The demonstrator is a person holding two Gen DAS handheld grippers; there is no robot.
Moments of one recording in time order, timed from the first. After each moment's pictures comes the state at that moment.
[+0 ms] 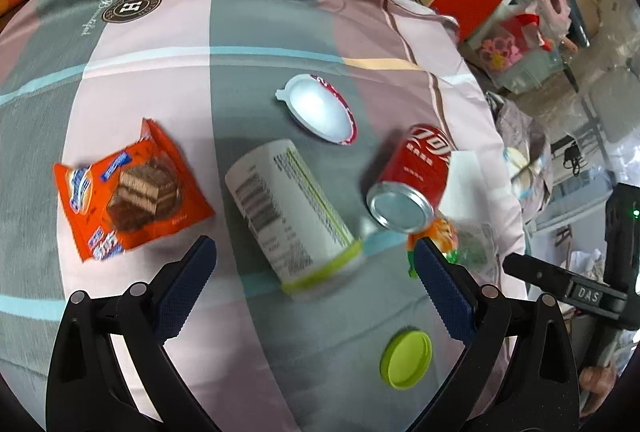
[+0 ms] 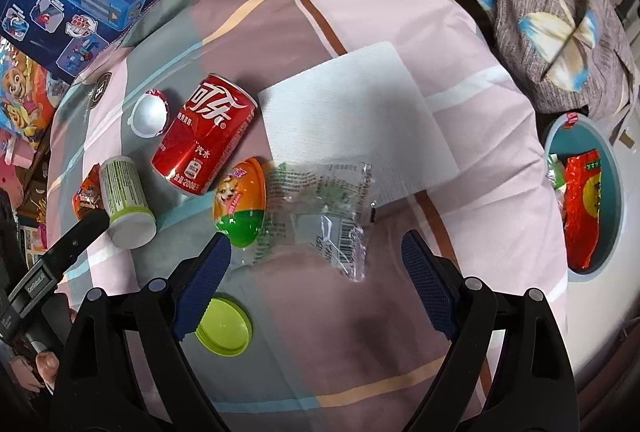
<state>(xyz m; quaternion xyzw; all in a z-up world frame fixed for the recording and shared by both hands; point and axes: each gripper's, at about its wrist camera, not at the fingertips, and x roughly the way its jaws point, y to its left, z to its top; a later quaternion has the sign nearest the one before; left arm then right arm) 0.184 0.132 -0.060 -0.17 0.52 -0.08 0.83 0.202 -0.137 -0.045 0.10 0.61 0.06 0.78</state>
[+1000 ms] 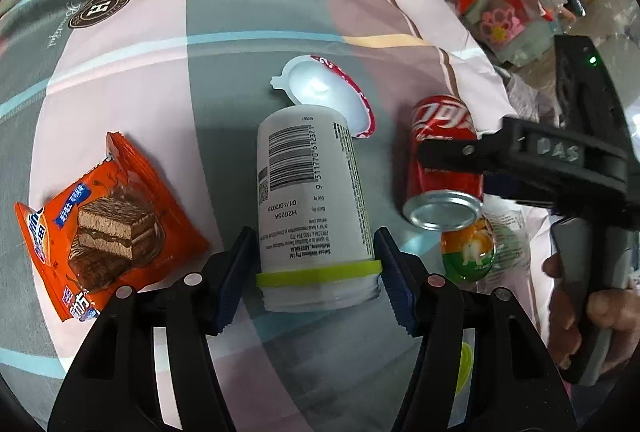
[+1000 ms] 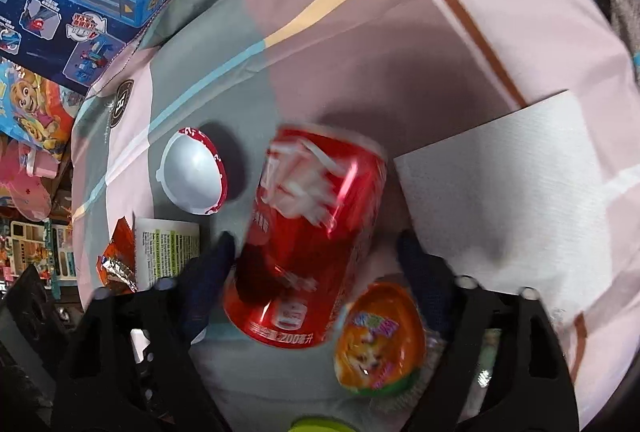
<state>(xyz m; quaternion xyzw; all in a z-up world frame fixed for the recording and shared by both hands) 0.205 0.130 -0.093 -0.13 0.53 -0.11 0.83 0.295 -0.049 -0.098 0.15 0.63 0.13 0.75</state>
